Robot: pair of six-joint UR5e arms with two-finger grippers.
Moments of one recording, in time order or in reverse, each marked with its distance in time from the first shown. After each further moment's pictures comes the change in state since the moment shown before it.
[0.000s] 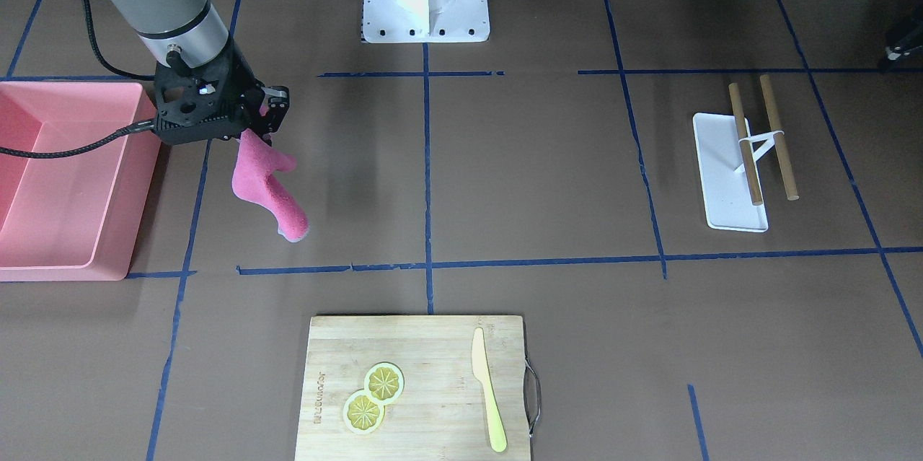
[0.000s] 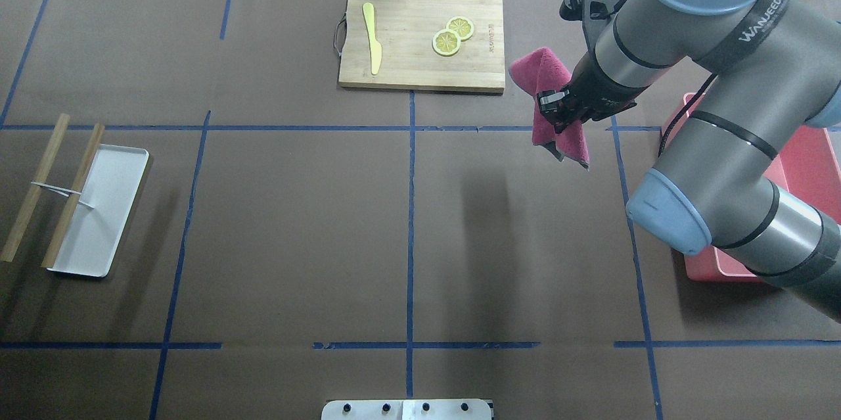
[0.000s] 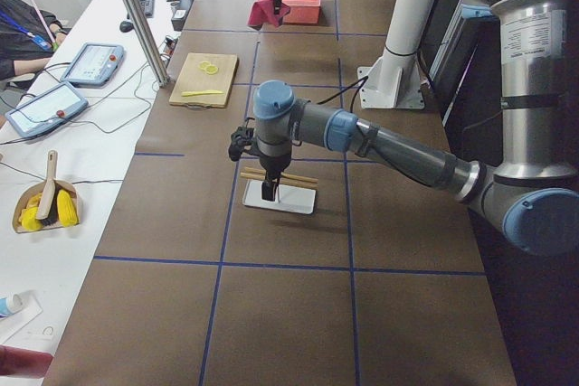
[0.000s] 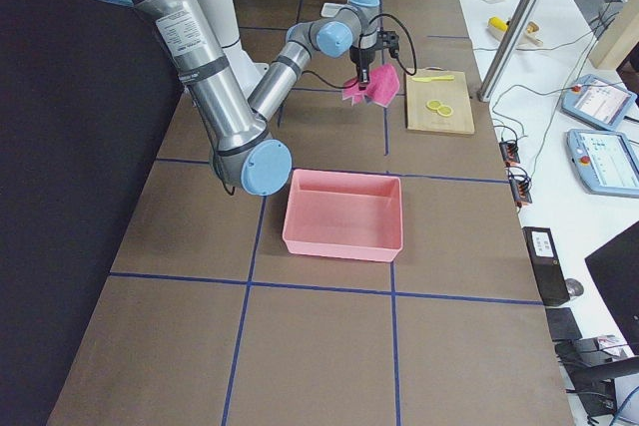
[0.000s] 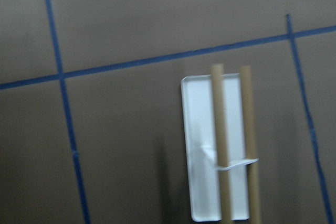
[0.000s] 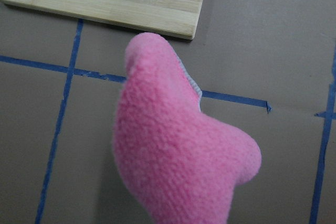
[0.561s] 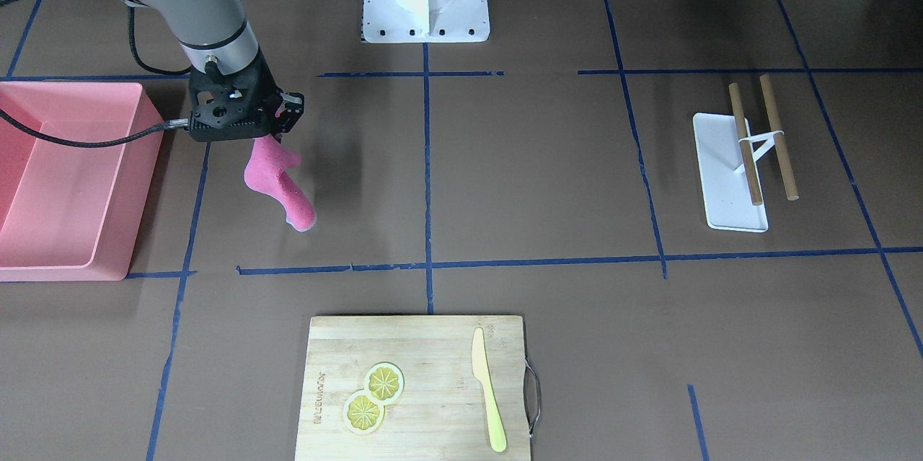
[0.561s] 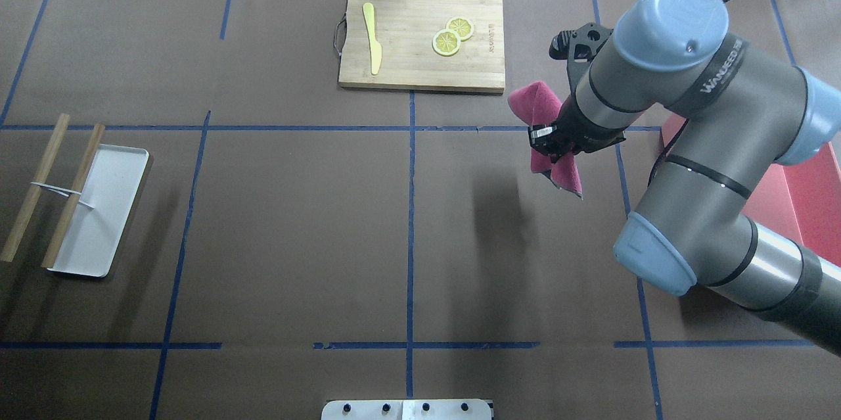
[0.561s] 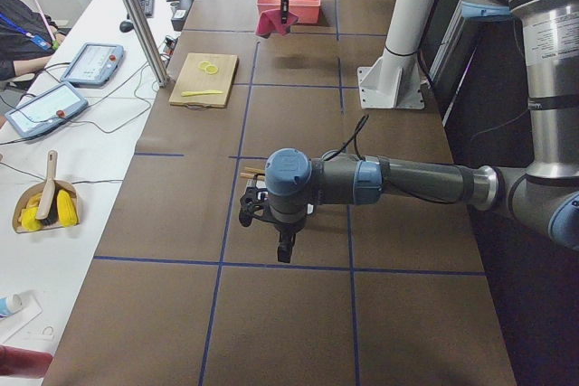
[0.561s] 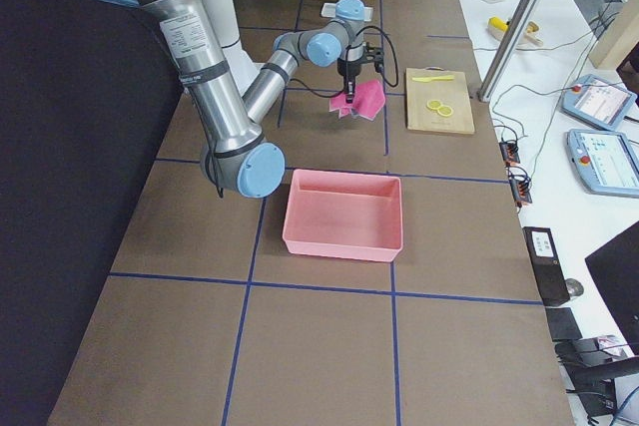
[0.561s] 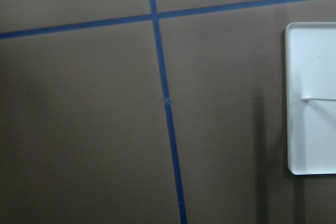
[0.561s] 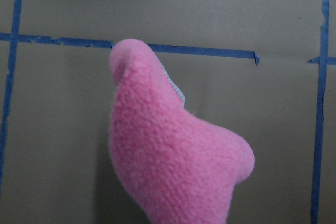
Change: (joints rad) left arm -0.115 0.064 0.120 -0.013 -0.019 0.119; right arm -0.128 -0.056 -0.005 -0.003 -0.107 0.071
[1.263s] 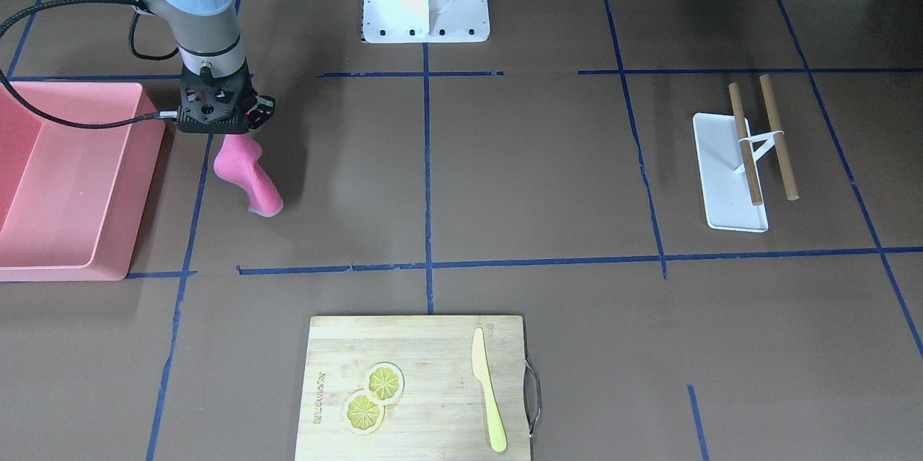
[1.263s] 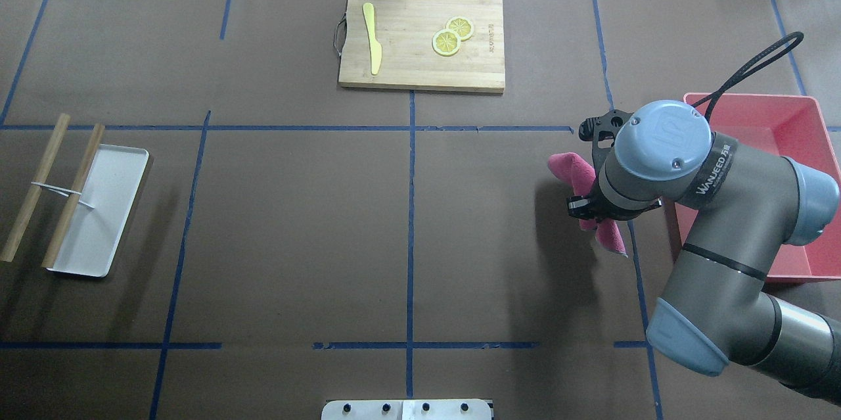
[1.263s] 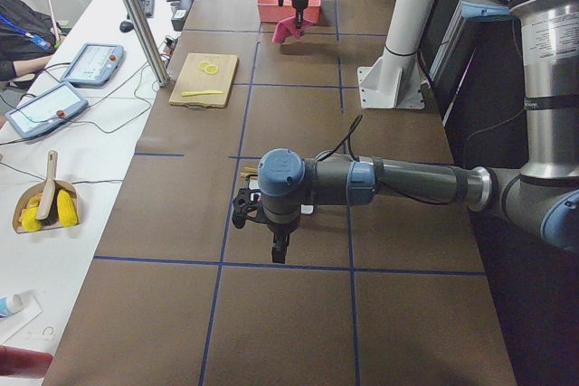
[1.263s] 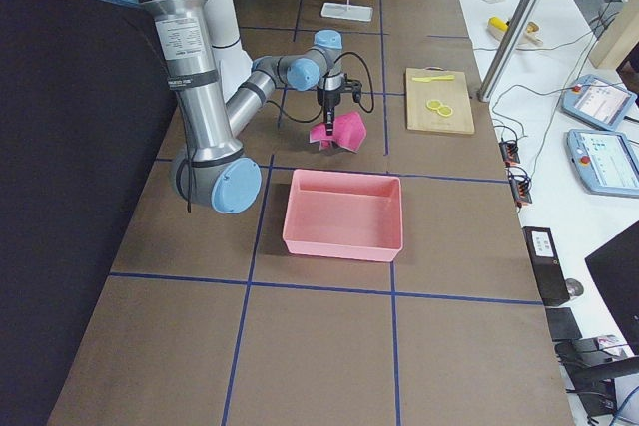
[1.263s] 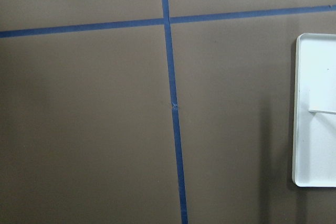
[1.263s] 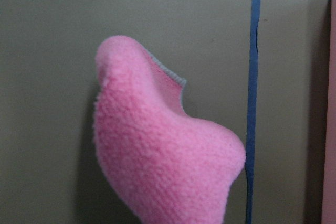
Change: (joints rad) left arm -0.002 -0.038 0.005 0.003 0.001 -0.044; right arm -0.117 -0.171 0.043 -0.016 -0.146 0.066
